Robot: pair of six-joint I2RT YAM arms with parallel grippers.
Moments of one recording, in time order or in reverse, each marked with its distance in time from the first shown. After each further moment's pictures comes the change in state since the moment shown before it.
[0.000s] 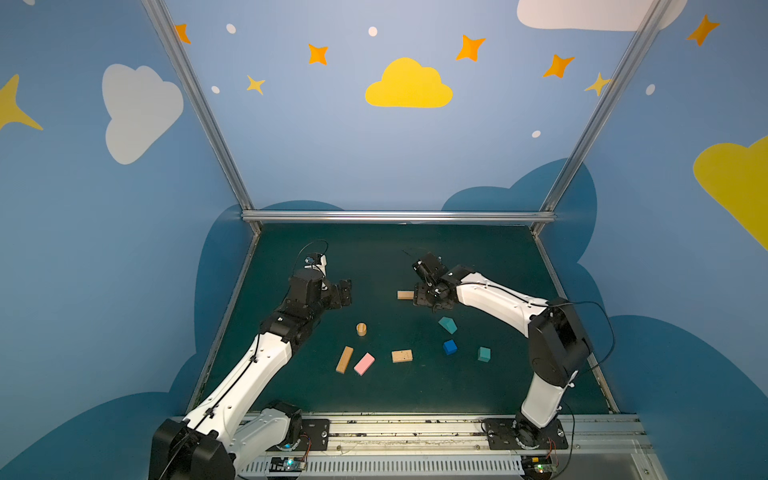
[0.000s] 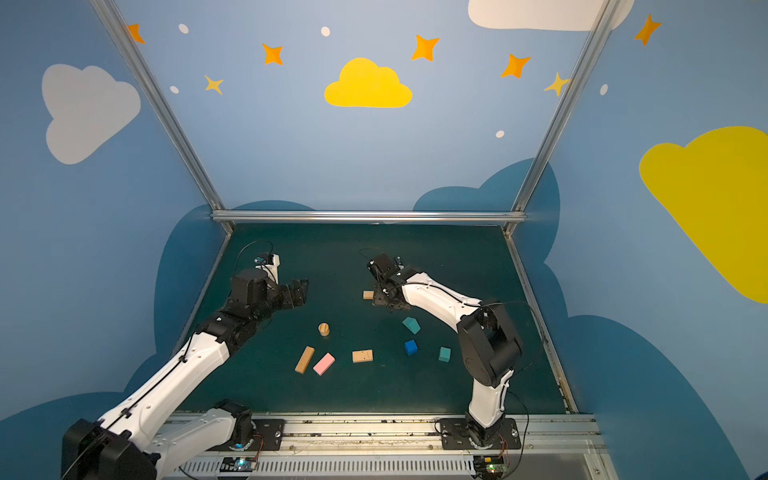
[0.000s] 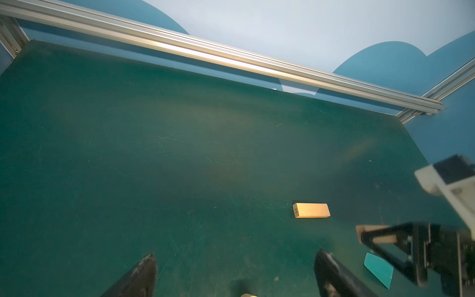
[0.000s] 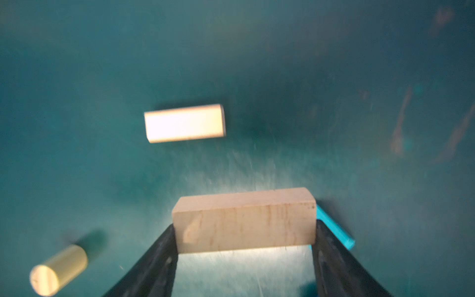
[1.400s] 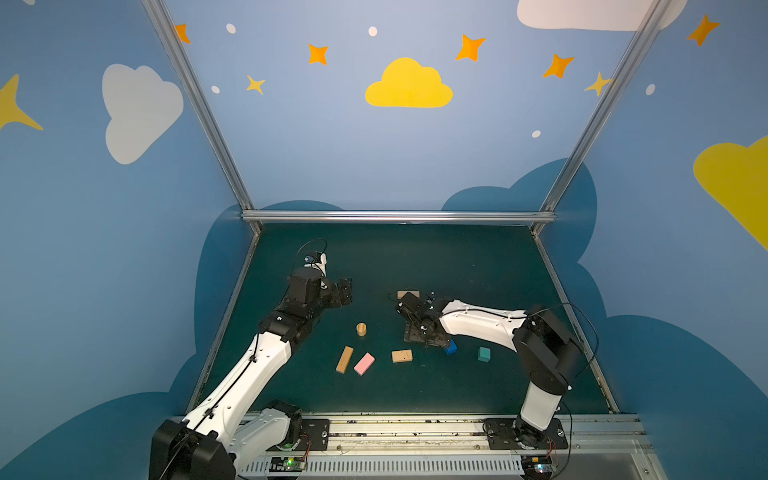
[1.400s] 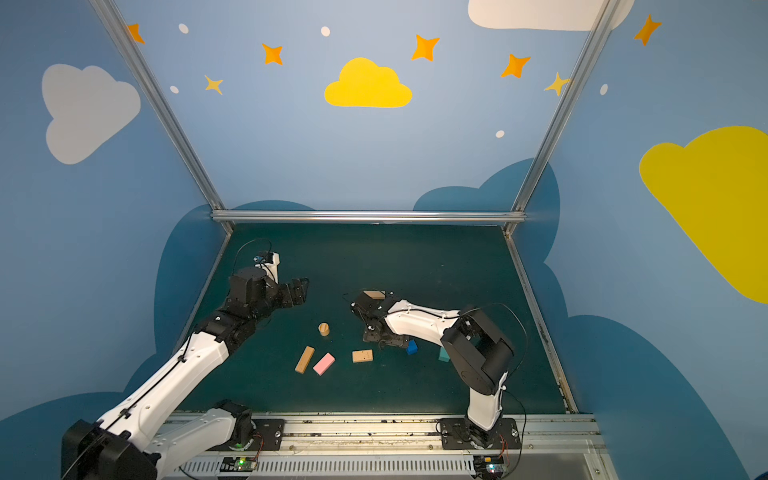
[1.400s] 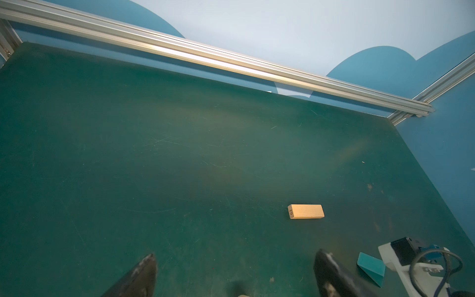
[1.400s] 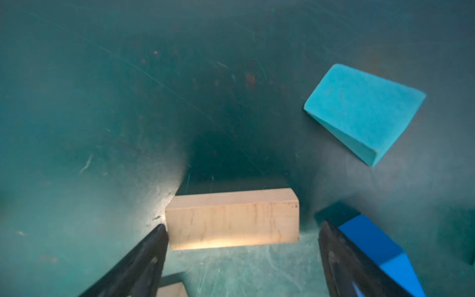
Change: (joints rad) left arm 0.003 0.000 0.011 0.001 0.023 0.000; right arm 0.226 -0.013 -0.229 -0.025 0.061 0.313
